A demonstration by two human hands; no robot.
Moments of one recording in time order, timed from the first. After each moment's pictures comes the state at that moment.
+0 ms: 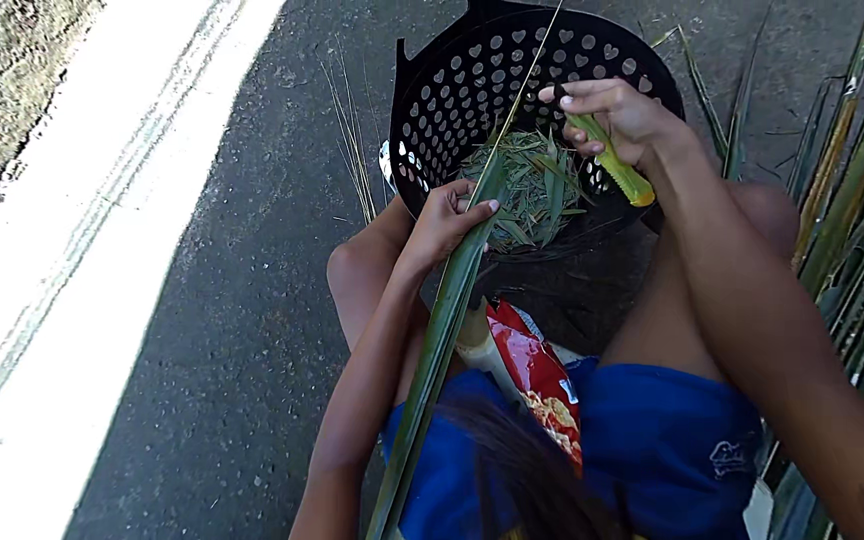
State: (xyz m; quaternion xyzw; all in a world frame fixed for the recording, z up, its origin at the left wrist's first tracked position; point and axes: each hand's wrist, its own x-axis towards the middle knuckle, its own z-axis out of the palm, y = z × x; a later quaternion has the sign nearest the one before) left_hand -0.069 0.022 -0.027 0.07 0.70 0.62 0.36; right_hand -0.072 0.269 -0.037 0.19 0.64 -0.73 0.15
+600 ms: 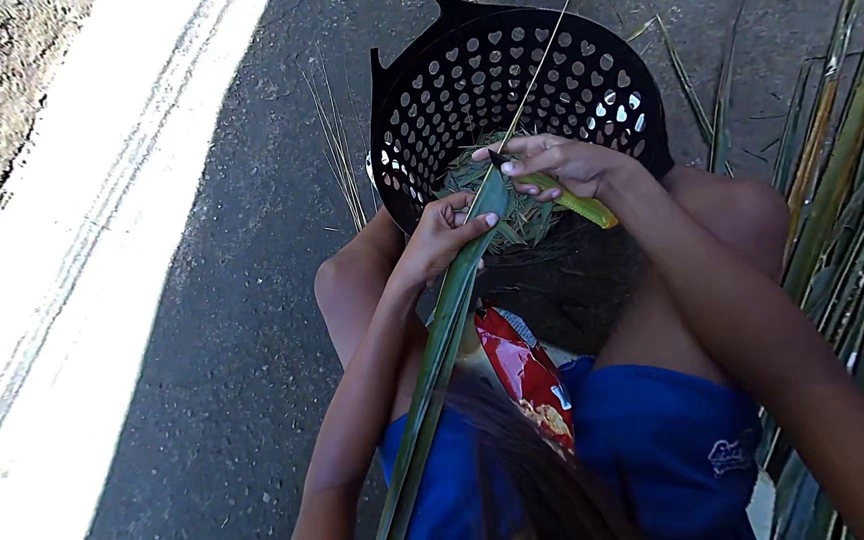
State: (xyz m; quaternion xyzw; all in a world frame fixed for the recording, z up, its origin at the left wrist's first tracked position) left_hand -0.059 0.027 -0.025 0.09 0.67 0.62 0.39; right_hand -0.055 0.247 -0.046 0.04 0.57 -0.77 0.29
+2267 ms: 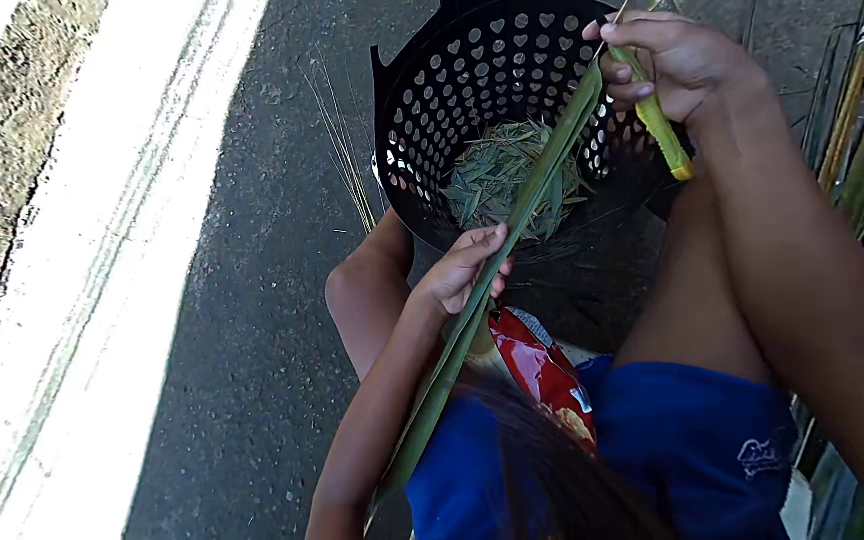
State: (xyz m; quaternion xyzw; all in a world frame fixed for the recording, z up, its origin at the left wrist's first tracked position) left_hand -0.046 0.022 -0.034 -0.03 0.43 0.70 0.57; right_hand -0.065 0.299 -0.025 0.18 0.61 -0.77 0.11
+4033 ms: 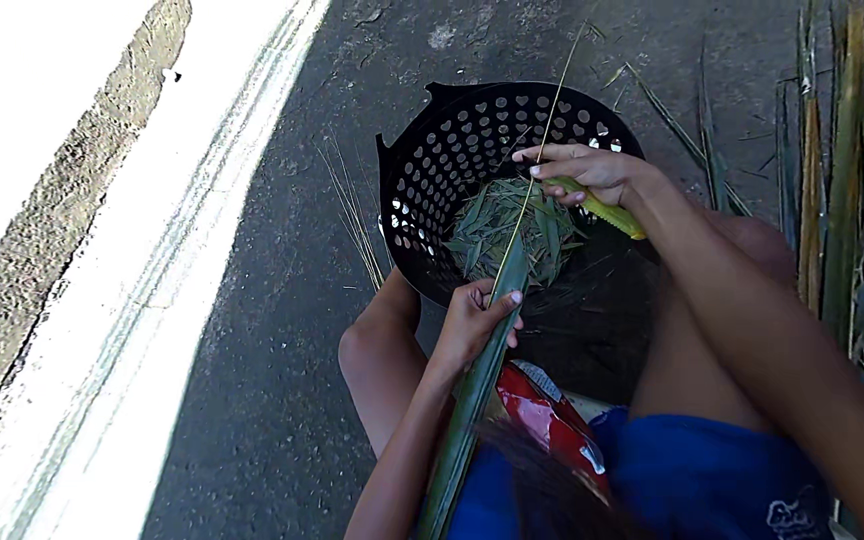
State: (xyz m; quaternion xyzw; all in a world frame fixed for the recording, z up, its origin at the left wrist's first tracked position) left_hand -0.035 0.041 -0.018 0.04 0.67 0.61 0.42; right_hand -0.071 0.288 -0.048 0.18 0.59 -0.76 0.20
